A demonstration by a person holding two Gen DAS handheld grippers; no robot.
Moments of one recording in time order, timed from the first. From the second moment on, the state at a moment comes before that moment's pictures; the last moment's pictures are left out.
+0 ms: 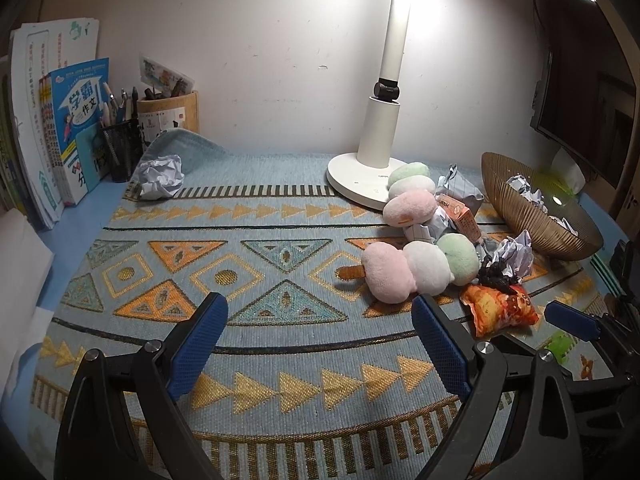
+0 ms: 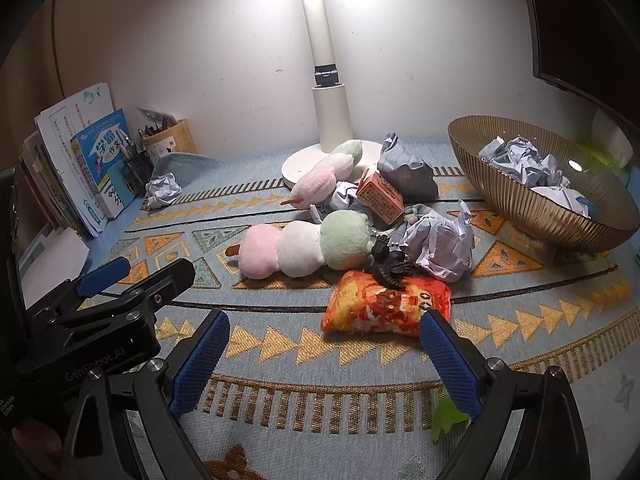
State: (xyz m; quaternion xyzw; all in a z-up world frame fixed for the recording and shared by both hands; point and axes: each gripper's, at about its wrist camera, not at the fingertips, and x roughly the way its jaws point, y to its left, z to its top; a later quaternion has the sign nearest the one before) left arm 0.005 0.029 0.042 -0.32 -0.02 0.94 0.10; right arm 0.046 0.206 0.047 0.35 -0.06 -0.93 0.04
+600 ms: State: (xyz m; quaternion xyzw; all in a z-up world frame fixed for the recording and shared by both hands) left arm 0.000 -0.003 0.051 -0.33 -0.08 0.94 0.07; right arm 0.045 0.205 0.048 0.35 -0.05 -0.93 0.04
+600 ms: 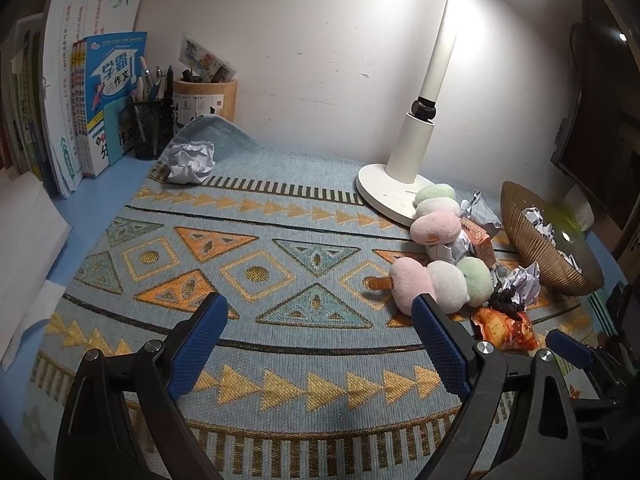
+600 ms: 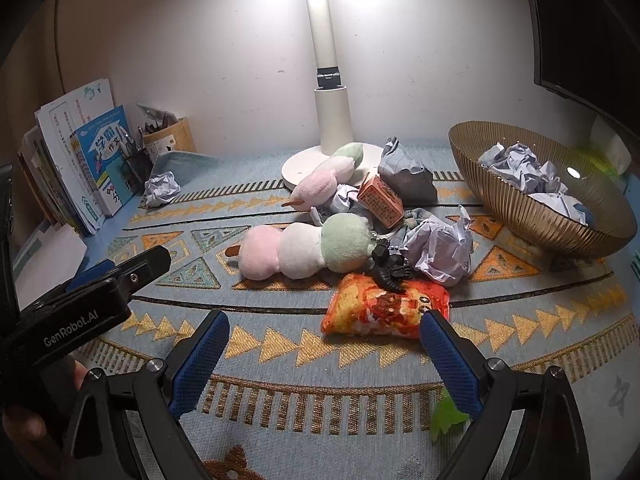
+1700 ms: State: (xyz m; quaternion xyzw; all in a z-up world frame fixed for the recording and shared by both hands) left arm -0.178 -0.075 0.043 -0.39 -0.04 0.92 0.01; right arm -0.070 0.150 0.023 0.43 0.23 -0.86 0.13
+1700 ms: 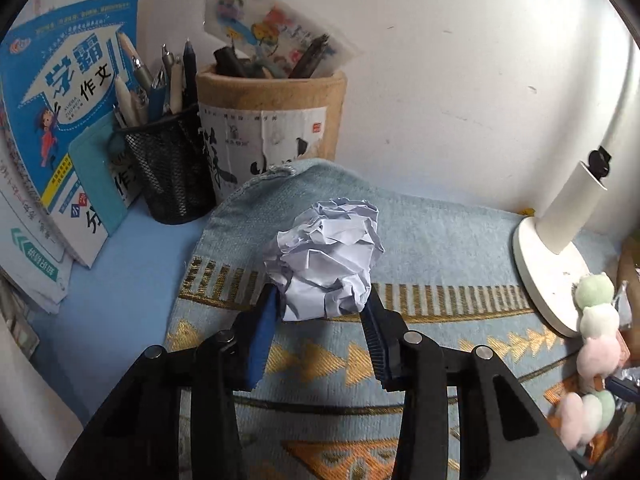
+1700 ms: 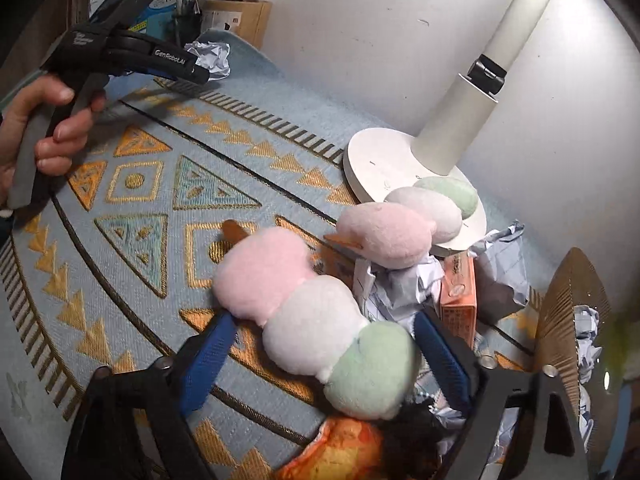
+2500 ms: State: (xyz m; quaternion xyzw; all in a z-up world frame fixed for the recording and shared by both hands) left arm -0.005 0.001 0.047 -0.32 -0.06 0.95 0.05; right arm 0.018 0.216 0.038 0.41 -0.19 -0.88 0.12
